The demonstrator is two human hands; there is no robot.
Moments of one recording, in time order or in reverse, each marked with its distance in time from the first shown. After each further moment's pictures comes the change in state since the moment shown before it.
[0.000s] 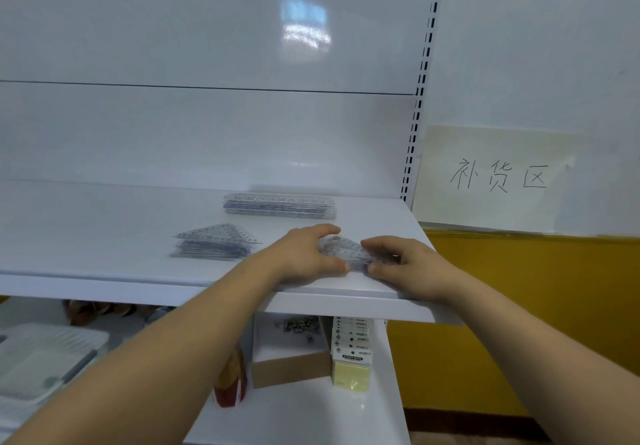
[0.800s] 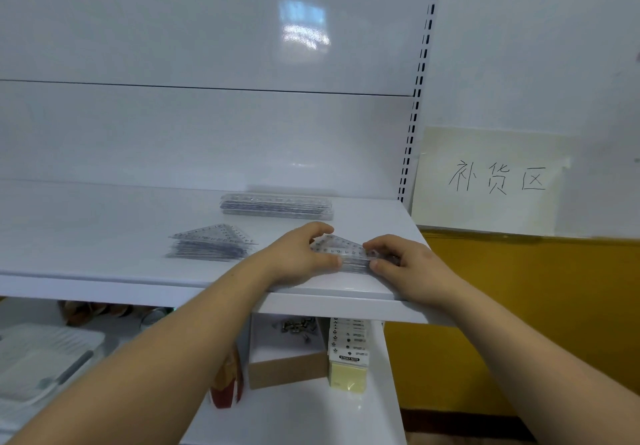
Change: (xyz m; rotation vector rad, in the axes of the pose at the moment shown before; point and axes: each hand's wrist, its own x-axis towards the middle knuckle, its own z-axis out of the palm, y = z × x) left_hand 0.001 -0.004 0.003 -0.186 -0.002 0.019; right_hand -0.005 0.003 0.004 0.049 0.112 -0.009
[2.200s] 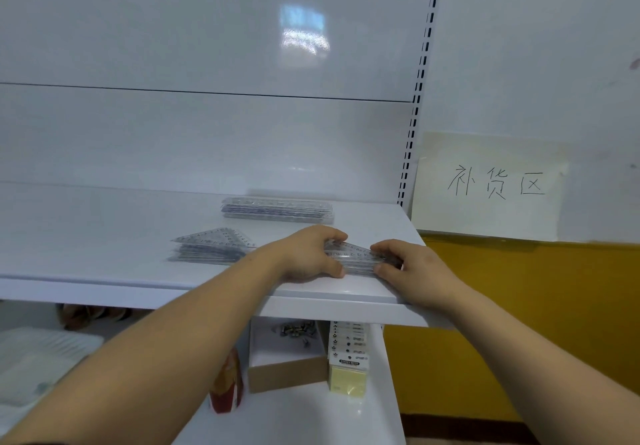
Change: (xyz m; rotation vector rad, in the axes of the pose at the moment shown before) left_hand 0.017 0.016 -0.003 0.171 -0.119 0.017; right_hand 0.001 -0.003 -0.002 -0.184 0.039 0.023
